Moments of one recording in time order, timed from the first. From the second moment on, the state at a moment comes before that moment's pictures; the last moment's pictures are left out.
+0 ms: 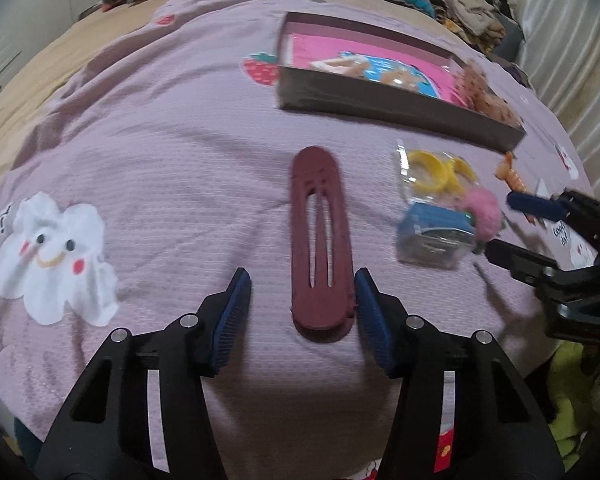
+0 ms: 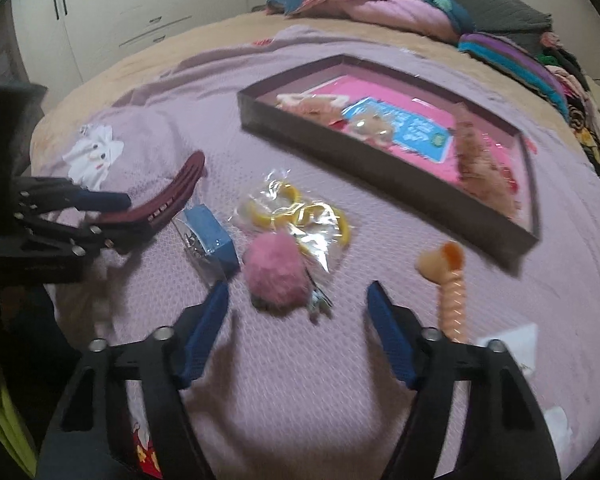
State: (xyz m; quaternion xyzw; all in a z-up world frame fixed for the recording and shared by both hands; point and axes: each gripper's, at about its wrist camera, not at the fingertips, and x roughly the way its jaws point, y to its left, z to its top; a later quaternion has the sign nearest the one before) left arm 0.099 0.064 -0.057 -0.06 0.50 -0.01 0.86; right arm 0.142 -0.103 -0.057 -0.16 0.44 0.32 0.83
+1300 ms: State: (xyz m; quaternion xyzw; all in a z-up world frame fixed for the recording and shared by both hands) left arm 0.120 0.062 -0.019 -0.06 0.46 -0.04 0.88; right arm 0.134 -0.141 -0.037 -0.06 0.45 0.33 0.83
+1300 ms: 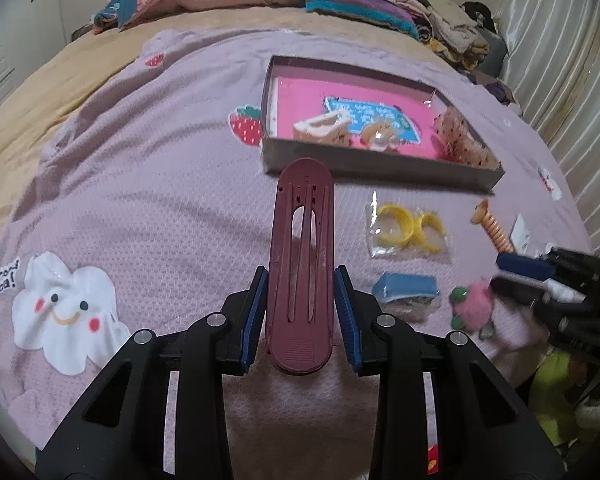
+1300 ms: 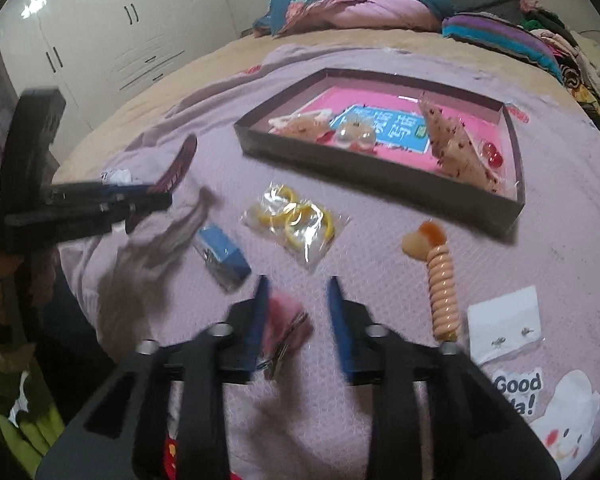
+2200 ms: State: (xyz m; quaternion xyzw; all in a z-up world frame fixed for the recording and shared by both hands) left arm 0.160 0.033 0.028 -0.05 0.43 -0.07 0.90; right arm 0.137 -0.151 -0.015 -0.04 0.42 0.32 0.85
